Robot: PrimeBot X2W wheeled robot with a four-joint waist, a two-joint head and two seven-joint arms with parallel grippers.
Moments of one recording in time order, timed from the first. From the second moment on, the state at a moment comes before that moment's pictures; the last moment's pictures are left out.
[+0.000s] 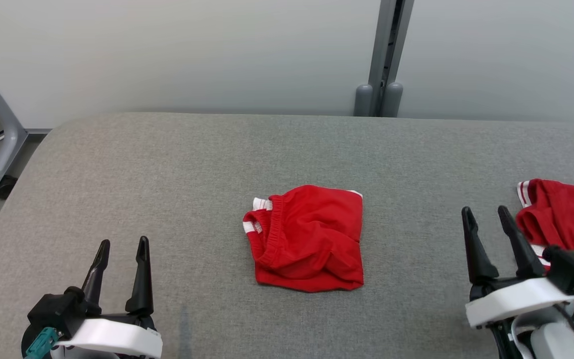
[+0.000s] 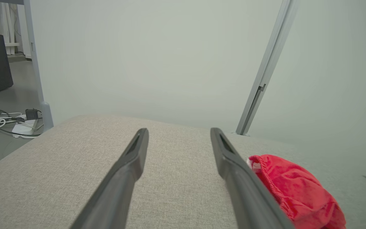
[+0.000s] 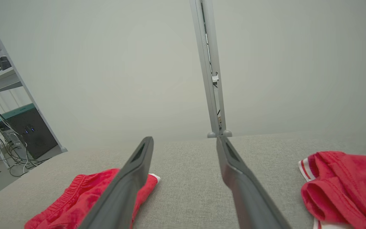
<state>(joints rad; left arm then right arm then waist) -0.03 0.05 0.03 0.24 -0.29 -0.10 -0.26 -0.18 -0.14 0.13 0.29 0.41 0.13 -0.26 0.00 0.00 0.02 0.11</state>
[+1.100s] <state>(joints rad) -0.04 0.05 0.01 0.24 -0.27 -0.12 -0.26 -0.16 -0.06 0.09 0.34 0.23 0.13 -0.26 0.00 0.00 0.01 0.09</state>
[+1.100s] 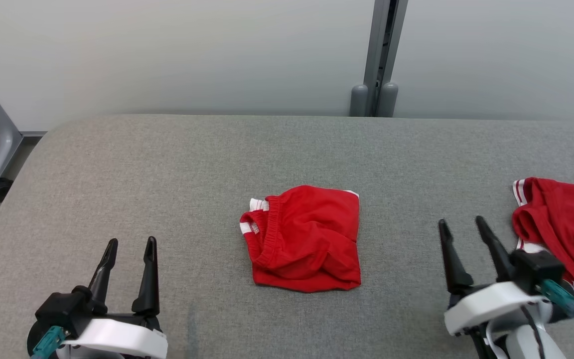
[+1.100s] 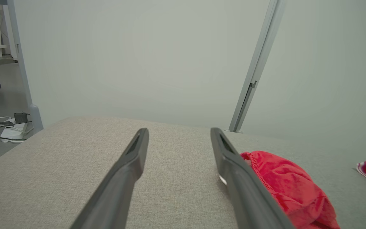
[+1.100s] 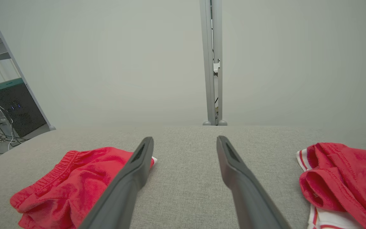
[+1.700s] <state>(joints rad) -0.05 0.05 -0.02 0.22 -0.26 -0.10 -0.26 -0.49 -0.07 0.23 0.73 0.46 0.13 0.15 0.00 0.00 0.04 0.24</state>
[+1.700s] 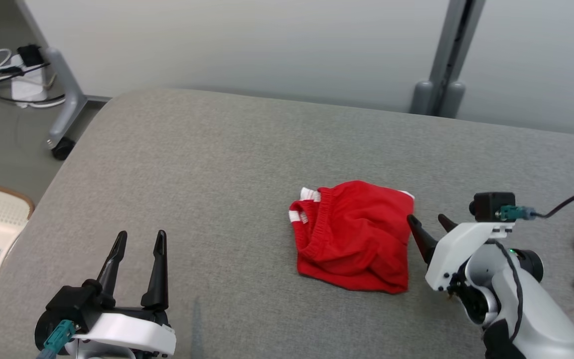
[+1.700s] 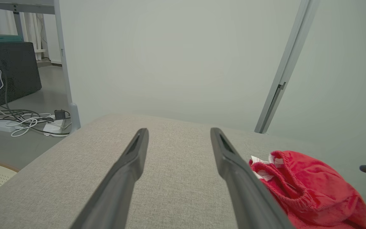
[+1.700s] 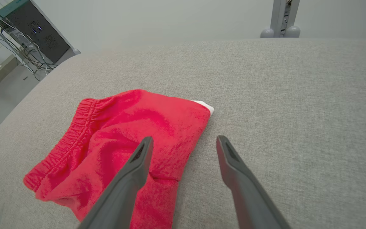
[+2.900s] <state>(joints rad) -0.07 0.05 -0.04 0.21 -0.25 -0.10 -0.26 -0.58 -0.08 0.26 0.87 0.65 0.13 0.16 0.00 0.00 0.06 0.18</state>
